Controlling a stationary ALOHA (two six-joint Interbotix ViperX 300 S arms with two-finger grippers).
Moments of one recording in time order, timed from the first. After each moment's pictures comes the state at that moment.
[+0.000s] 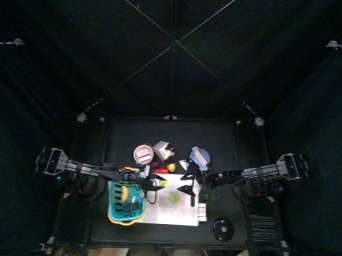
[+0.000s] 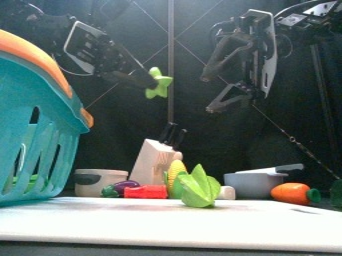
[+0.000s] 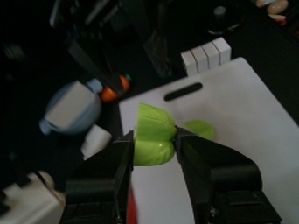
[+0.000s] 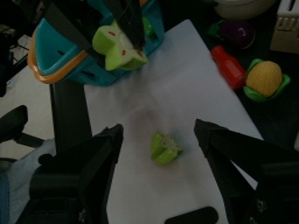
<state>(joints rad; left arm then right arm) -0.09 -0.22 0.80 -0.22 -0.14 0.56 0.05 -0.28 0.80 -1.02 0.04 1.59</state>
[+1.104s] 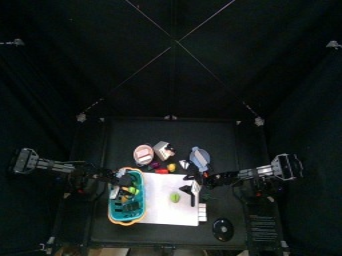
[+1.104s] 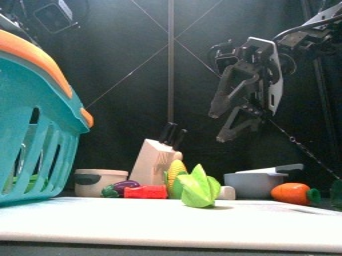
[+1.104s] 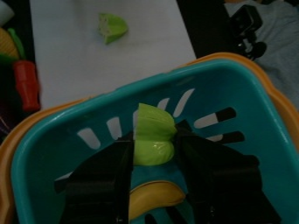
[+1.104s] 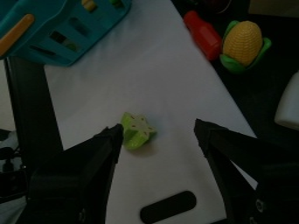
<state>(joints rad) -0.04 -0.66 1.05 -0.52 0.40 0.55 0.04 -0.21 0.83 -1.00 0.08 1.59</state>
